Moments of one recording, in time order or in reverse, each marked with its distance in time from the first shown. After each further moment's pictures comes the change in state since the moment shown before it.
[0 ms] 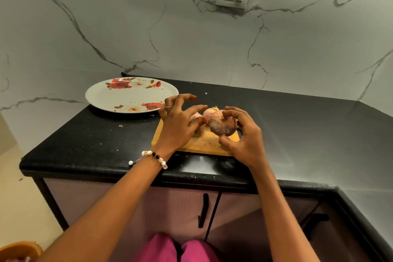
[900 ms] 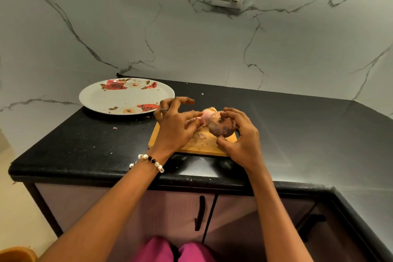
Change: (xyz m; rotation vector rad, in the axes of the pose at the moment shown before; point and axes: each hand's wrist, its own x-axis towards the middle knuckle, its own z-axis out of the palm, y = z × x) left_hand -0.002 -0.001 0.005 -0.067 0.022 0.002; right_hand -0.001 0.005 0.000 -0.060 0.020 0.028
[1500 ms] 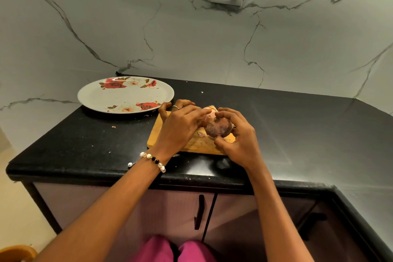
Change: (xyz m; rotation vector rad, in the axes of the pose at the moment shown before) left_hand 0.001 0.003 0.004 0.043 -0.053 0.183; right_hand 0.000 0.003 0.001 0.053 -0.066 -0.020
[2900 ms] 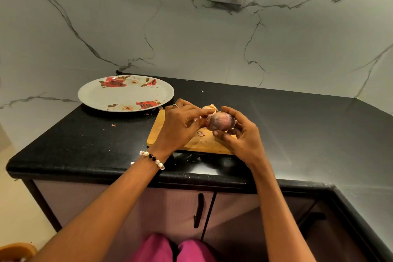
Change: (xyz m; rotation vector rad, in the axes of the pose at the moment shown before) left_hand 0.001 -0.001 0.001 -0.266 0.108 0.057; right_hand -0.003 0.008 -0.006 0.245 -0.029 0.174
